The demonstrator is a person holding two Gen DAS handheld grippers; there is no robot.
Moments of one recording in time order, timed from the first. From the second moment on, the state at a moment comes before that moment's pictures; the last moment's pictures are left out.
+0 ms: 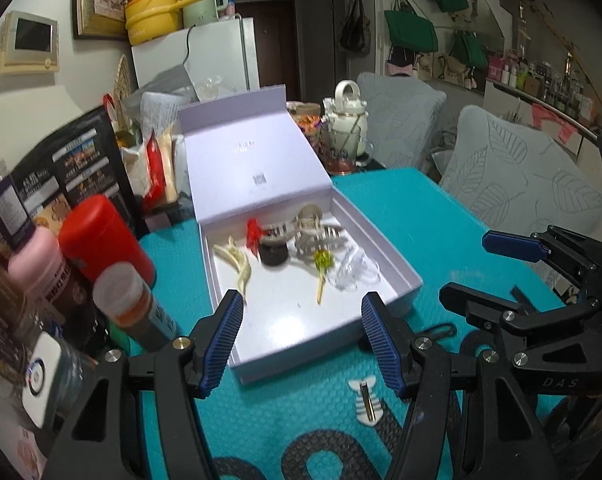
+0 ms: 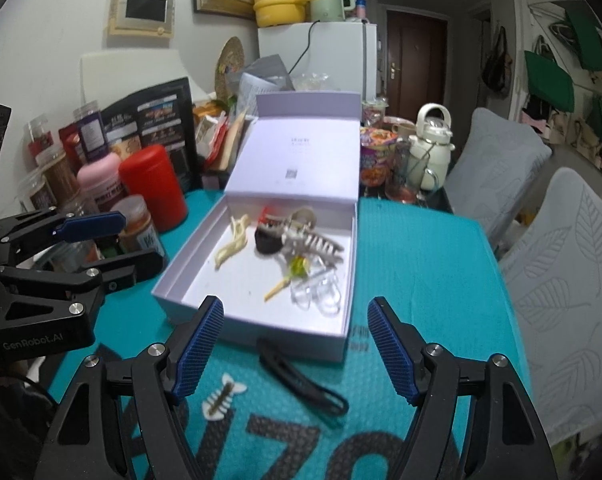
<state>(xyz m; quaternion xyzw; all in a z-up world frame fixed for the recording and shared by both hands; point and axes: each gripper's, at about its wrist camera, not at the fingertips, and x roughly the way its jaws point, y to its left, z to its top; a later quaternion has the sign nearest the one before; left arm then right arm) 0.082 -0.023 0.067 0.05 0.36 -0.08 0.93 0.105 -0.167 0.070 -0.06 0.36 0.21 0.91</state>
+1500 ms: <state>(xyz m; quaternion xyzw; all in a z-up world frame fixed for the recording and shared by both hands) 0.069 -0.029 -0.055 -0.03 0.48 -0.13 0.87 0.122 -0.172 -0.053 -0.05 0.47 0.21 0.86</state>
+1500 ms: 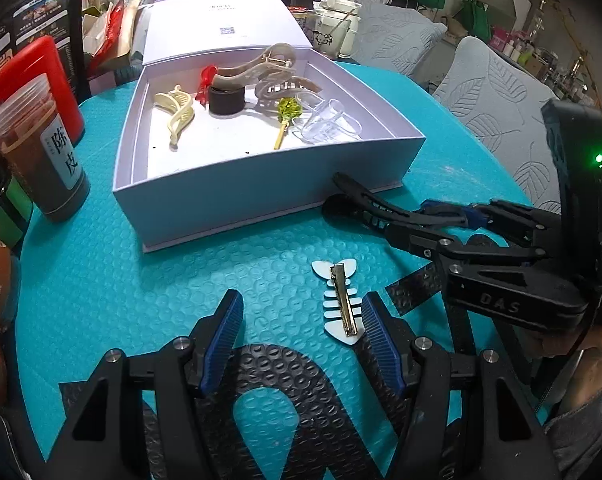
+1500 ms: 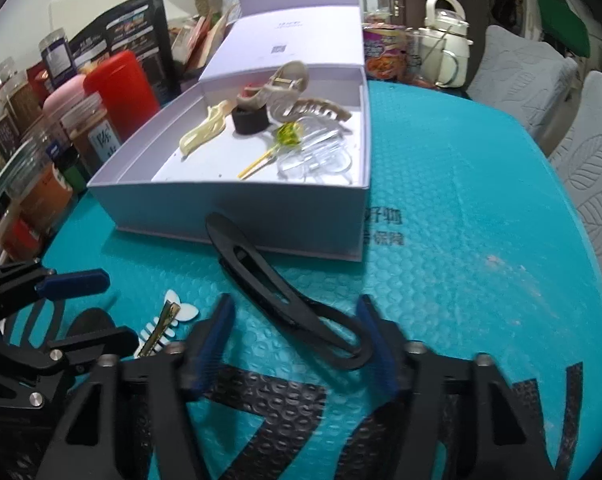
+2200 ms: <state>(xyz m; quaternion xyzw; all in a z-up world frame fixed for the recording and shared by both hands) 0.064 -0.054 -0.065 -0.01 0.47 -0.16 0.87 0.083 -0.194 -0.047 -0.04 0.47 0.21 0.86</state>
